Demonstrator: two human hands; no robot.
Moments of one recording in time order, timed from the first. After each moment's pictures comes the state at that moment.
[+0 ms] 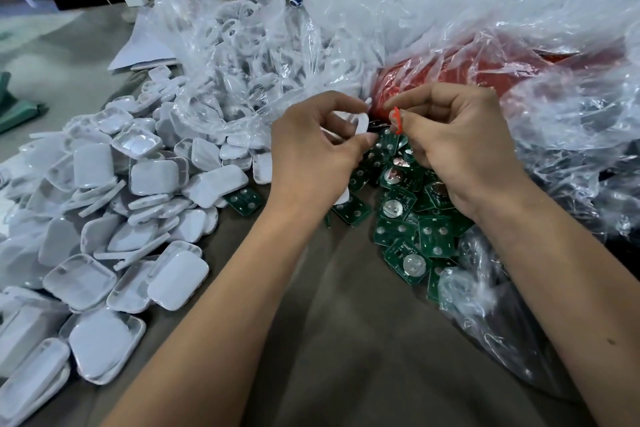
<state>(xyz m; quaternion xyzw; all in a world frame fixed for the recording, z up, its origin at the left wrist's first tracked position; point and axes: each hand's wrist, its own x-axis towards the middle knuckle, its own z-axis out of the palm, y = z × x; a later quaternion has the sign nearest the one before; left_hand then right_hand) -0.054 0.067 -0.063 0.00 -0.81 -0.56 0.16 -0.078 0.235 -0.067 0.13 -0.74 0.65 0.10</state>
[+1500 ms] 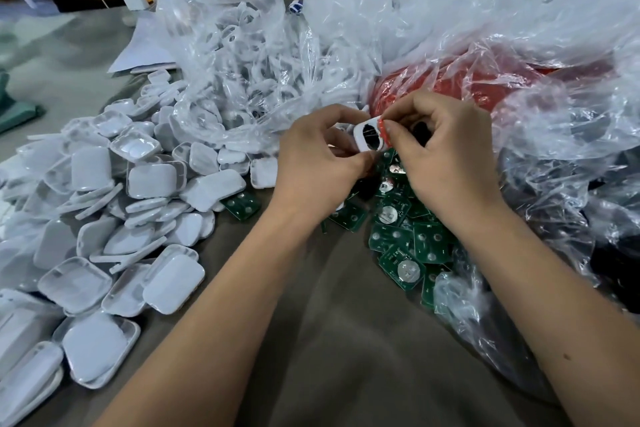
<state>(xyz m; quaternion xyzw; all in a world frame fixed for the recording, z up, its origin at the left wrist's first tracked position) -0.051 0.069 -0.062 -0.01 -0.81 -0.57 0.11 -0.068 0.224 -0.061 0.15 -0.84 0.46 0.24</state>
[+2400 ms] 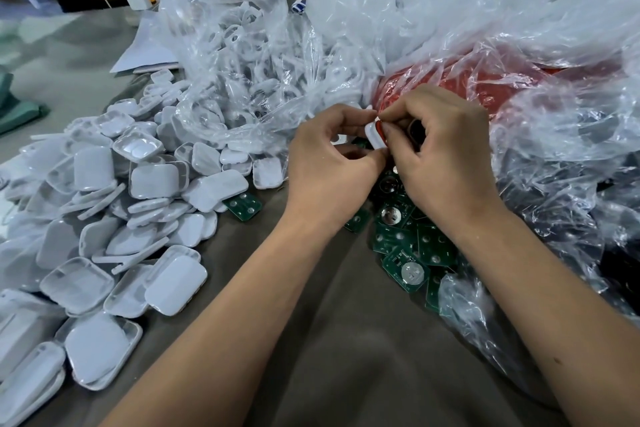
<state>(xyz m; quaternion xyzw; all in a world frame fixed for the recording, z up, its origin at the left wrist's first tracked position) -0.047 0.086 -0.065 0.01 -0.75 -0.65 0.15 -0.071 0.221 -0.063 0.21 -0.86 0.35 0.31</state>
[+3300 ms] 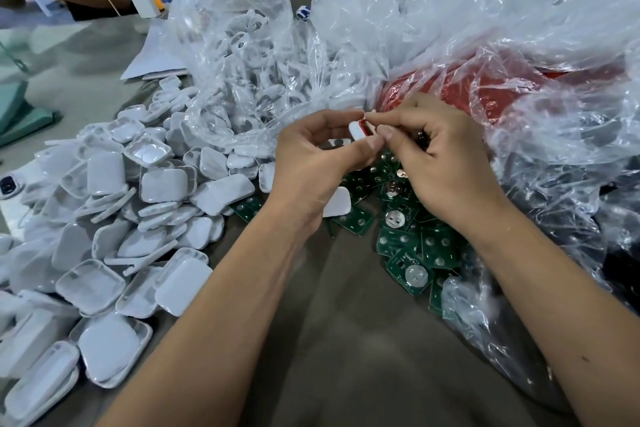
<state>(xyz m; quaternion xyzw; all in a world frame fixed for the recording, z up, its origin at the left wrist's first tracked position) -0.053 0.063 -0.064 0.01 -0.64 -0.77 0.08 -0.073 0.223 -0.062 0.22 -0.83 0.47 0.19</state>
